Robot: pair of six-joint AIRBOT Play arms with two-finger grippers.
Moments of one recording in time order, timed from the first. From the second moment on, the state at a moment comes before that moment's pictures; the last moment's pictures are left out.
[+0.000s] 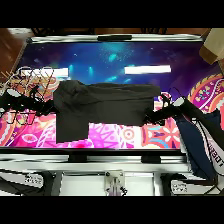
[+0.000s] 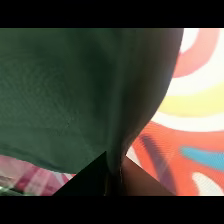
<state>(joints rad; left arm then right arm) 0.31 -1.62 1.16 0.96 -1.19 -1.24 -0.01 -1.51 0.91 -0.98 1.03 1.50</state>
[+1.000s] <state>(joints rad) 0.31 -0.60 1.89 0.95 -0.82 -1.47 0.02 -0.69 1.83 -1.31 0.94 1.54</state>
